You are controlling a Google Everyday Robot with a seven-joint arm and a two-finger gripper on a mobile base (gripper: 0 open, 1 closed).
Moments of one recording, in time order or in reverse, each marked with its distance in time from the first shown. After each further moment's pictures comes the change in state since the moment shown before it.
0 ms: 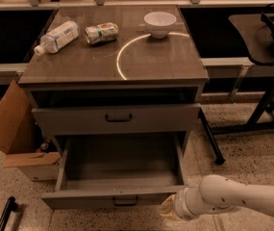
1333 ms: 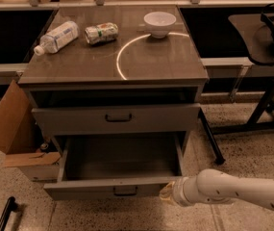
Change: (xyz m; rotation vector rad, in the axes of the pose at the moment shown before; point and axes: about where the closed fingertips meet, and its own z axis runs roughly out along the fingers) arm -0.001 -0.066 0.015 0.149 -0.021 0.040
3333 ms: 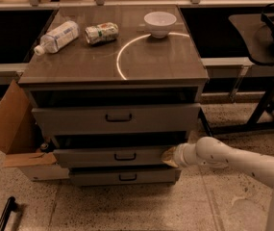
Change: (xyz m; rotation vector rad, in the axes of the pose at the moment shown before) arm -0.031 -0.160 0.011 0.153 -0.067 -0.105
